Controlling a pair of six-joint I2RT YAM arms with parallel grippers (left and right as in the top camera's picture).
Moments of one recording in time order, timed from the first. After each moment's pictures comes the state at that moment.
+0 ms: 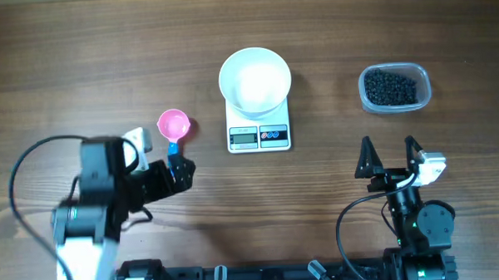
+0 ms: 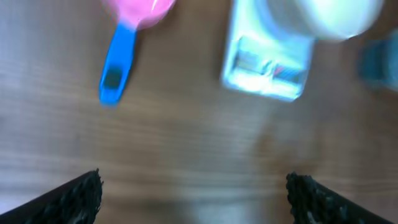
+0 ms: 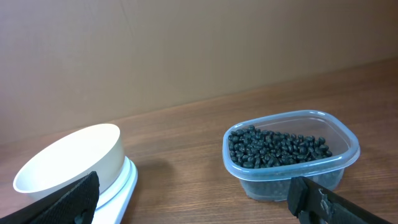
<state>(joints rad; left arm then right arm) 0.00 0.87 0.82 -1.01 0.35 -0.34 0.02 0.04 0.01 0.00 -0.05 0.26</state>
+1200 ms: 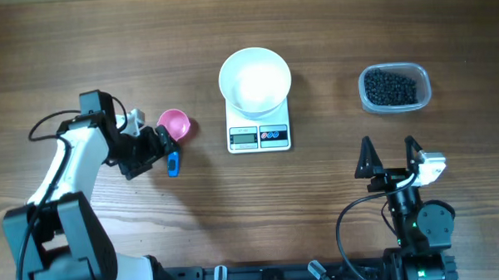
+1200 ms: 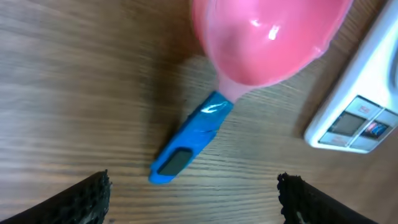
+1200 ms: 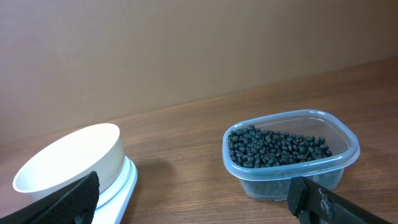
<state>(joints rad) 0.20 1.63 0.95 -0.85 0.44 -0.17 0.02 0.04 0.01 0.00 -0.05 0.26</state>
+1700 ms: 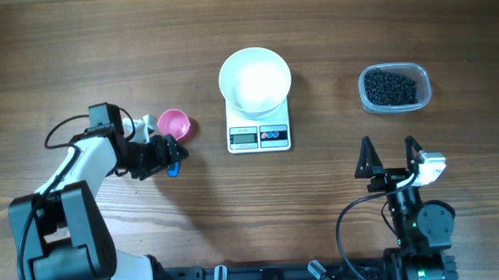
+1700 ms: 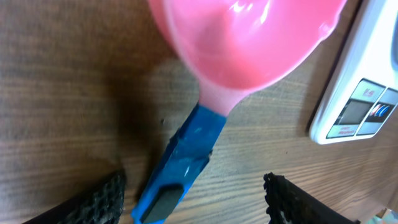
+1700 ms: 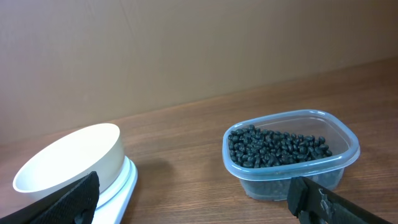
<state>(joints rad) 0.20 1.66 0.82 -0.64 0.54 -0.08 0.02 0.04 0.01 0.00 -0.05 0.26</state>
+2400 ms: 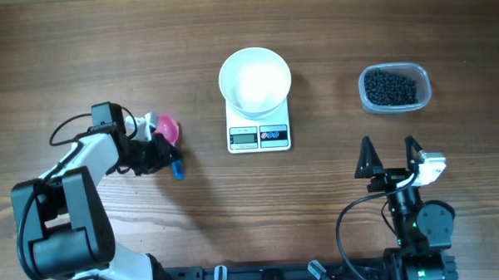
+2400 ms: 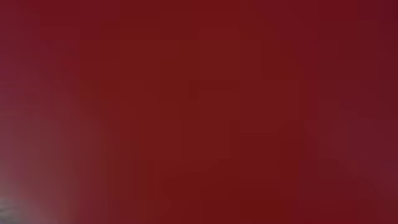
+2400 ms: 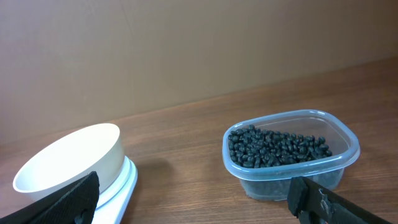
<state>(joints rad) 0.20 1.74 0.82 -0.56 0.58 -0.08 0.02 0.04 0.01 0.00 -0.05 0.26</state>
